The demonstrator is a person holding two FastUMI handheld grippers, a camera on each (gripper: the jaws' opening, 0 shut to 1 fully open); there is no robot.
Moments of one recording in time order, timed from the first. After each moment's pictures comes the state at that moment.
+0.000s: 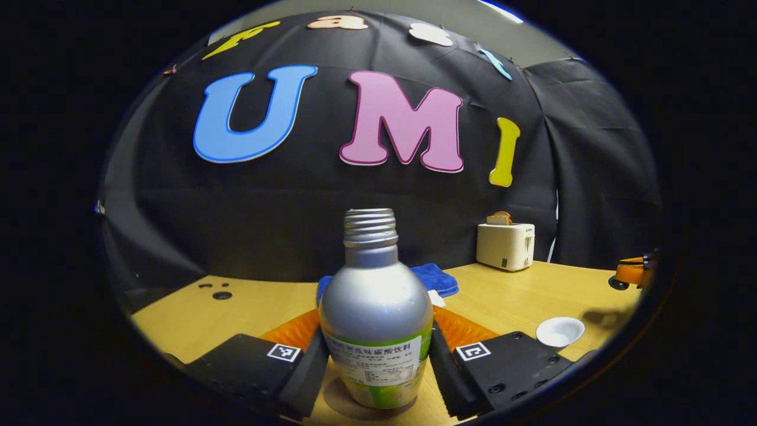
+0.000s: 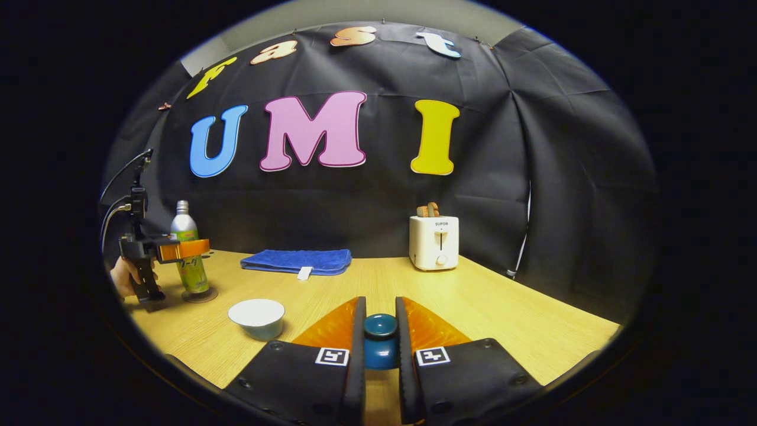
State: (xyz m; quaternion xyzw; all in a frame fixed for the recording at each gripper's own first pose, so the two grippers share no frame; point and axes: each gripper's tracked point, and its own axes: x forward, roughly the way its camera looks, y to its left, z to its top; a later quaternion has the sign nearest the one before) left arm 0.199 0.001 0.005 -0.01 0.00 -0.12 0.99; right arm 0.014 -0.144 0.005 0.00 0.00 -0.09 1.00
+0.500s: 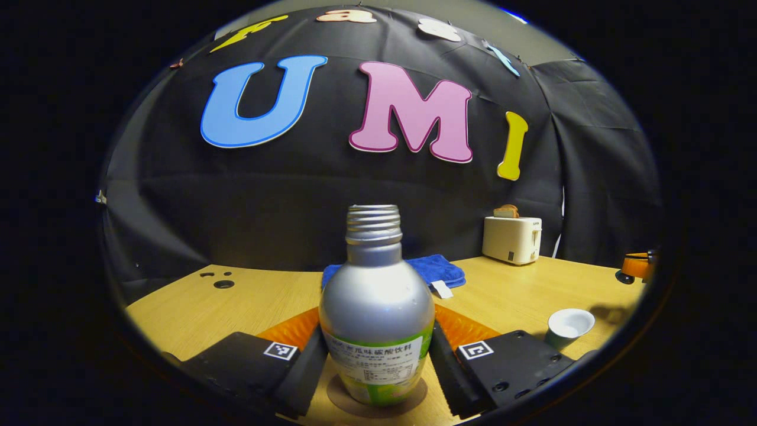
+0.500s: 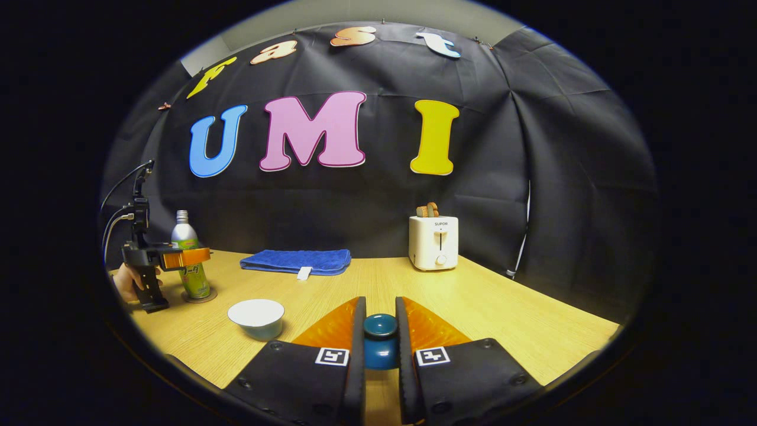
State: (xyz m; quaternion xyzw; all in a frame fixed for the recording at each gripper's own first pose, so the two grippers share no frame) left arm 0.195 0.009 -0.010 -0.01 0.01 -0.11 0.99; right arm 0.014 -0.144 0.005 0.00 0.00 -0.09 1.00
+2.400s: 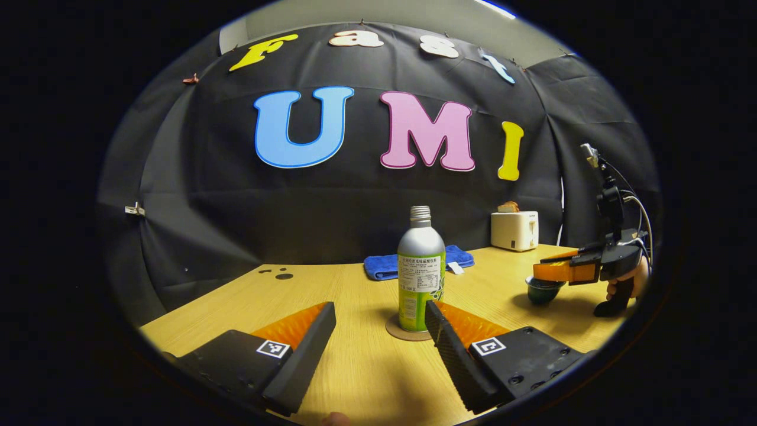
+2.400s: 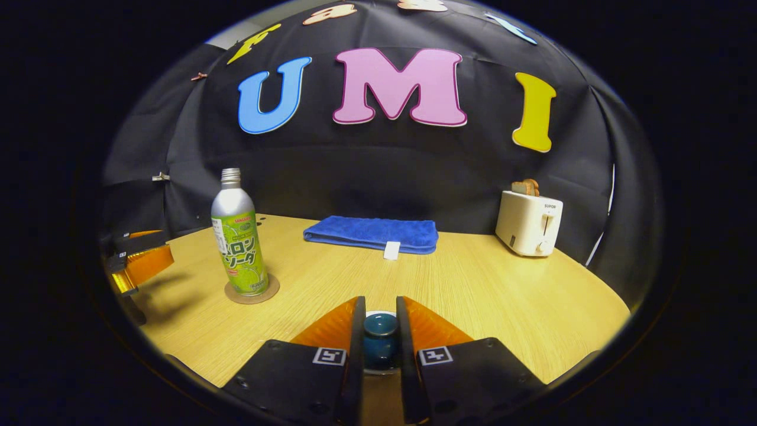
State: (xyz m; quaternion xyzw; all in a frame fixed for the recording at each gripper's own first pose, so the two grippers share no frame) left arm 0.062 0.079 -0.006 0.01 0.00 -0.06 1.00; right arm 0.102 0.016 -0.037 -0.03 0.12 0.04 0.99
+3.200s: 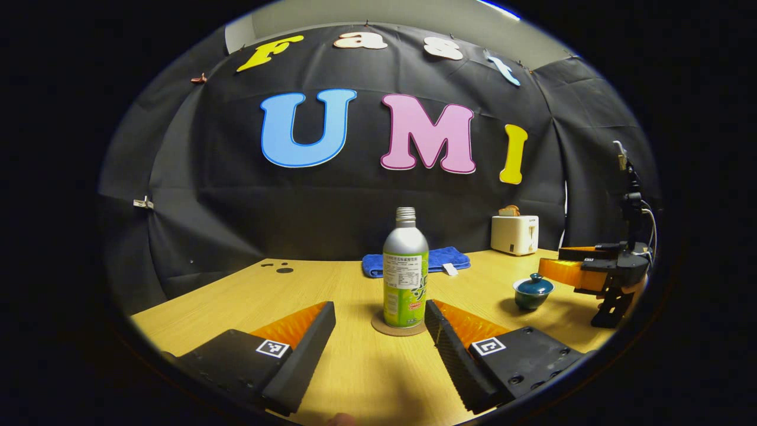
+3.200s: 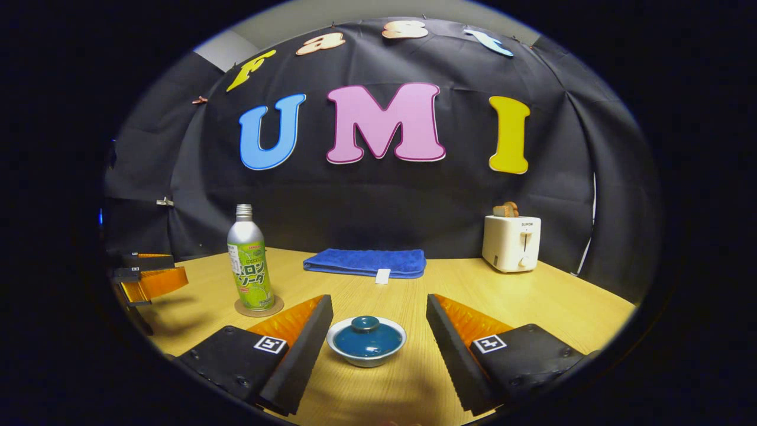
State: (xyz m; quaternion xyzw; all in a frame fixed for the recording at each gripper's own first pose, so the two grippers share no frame) left arm 0.039 0.044 -0.005 0.00 0.00 -0.04 1.00; right arm 0.054 -0.010 0.002 0.00 0.01 0.02 1.00
